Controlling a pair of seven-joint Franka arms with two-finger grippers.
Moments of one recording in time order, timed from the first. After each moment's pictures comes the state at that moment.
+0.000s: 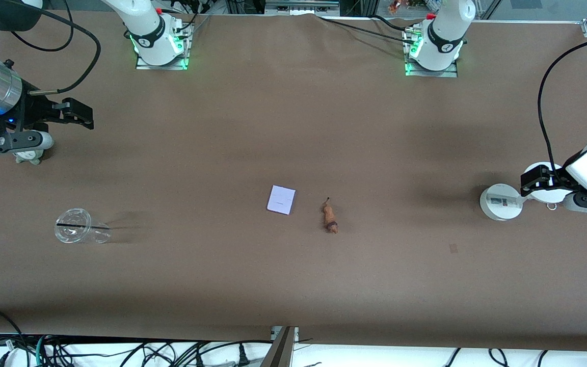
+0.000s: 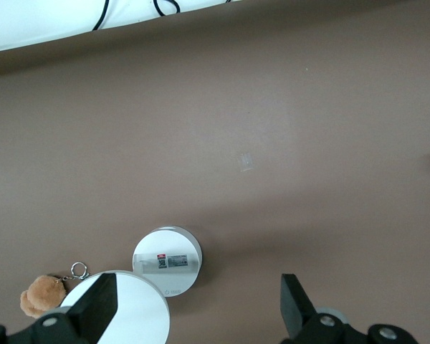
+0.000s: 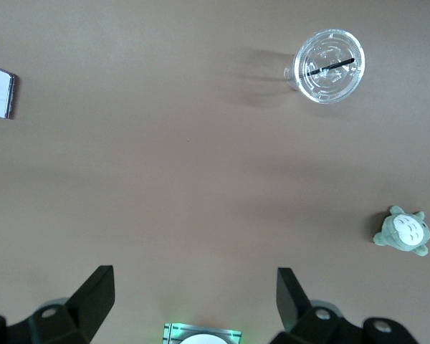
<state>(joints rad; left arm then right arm) 0.08 0.26 -0.04 -1.53 0.05 1.87 0.20 0.15 0.14 -0.03 -1.44 -0.02 1.43 -0.02</state>
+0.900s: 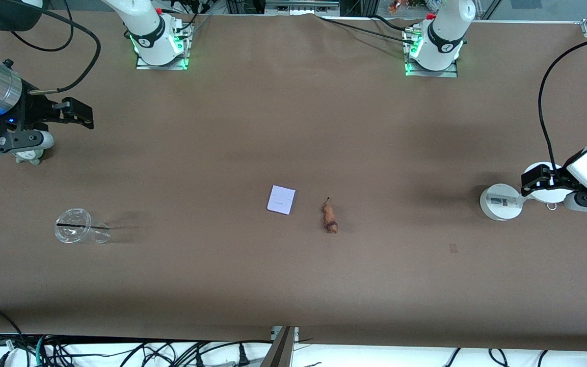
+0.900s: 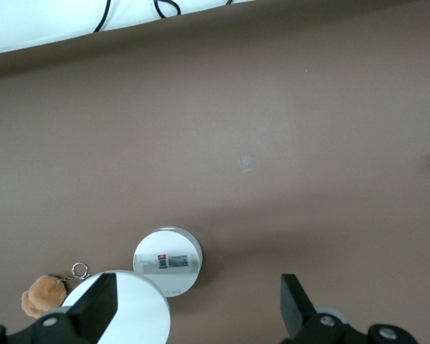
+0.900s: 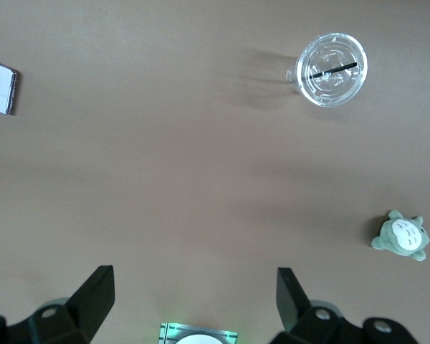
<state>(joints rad) 0.08 0.25 -0.04 -1.52 0.05 1.87 0.20 0.15 0.14 -0.03 -1.44 -0.02 1.43 -0.04</state>
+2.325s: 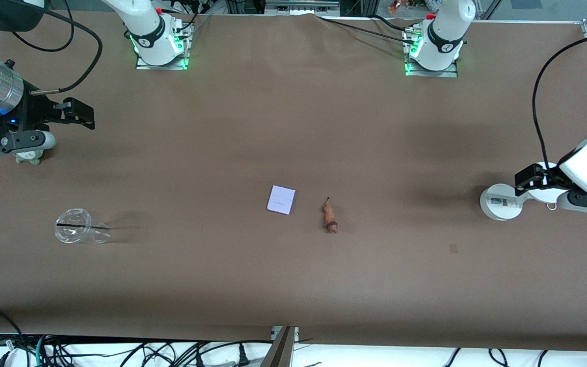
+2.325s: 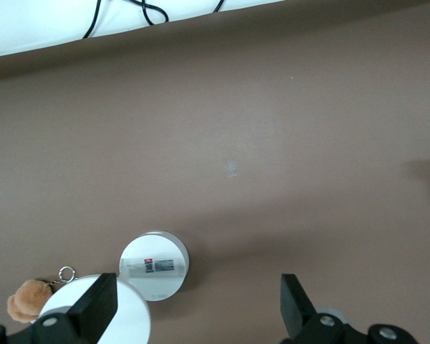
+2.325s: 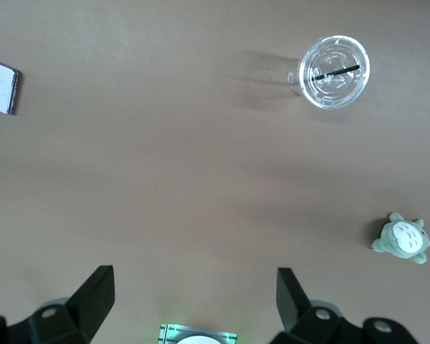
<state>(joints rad) 0.07 0.25 -0.08 -1.52 0.05 1.87 0.15 0.15 0.15 -0.02 -1.44 -0.02 1.43 -0.04</state>
